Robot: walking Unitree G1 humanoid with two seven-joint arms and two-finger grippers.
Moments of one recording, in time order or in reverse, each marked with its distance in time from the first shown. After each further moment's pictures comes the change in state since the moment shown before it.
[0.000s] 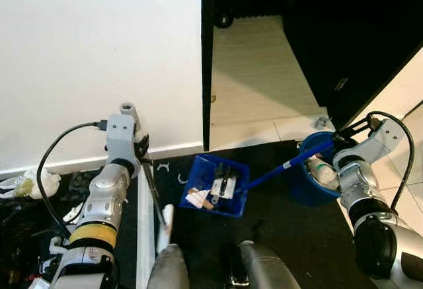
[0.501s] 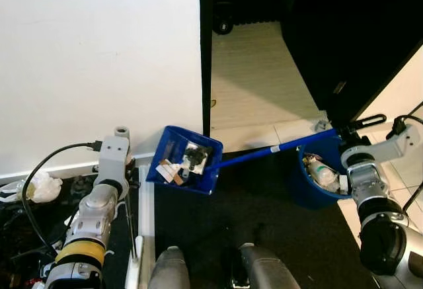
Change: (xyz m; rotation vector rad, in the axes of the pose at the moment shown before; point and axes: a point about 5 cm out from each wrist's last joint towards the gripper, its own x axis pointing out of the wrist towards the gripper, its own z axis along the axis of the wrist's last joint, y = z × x) left arm -0.016 0.017 -0.033 0.045 0.109 0.094; right arm 0.004 0.005 0.018 0.260 -0.029 0.176
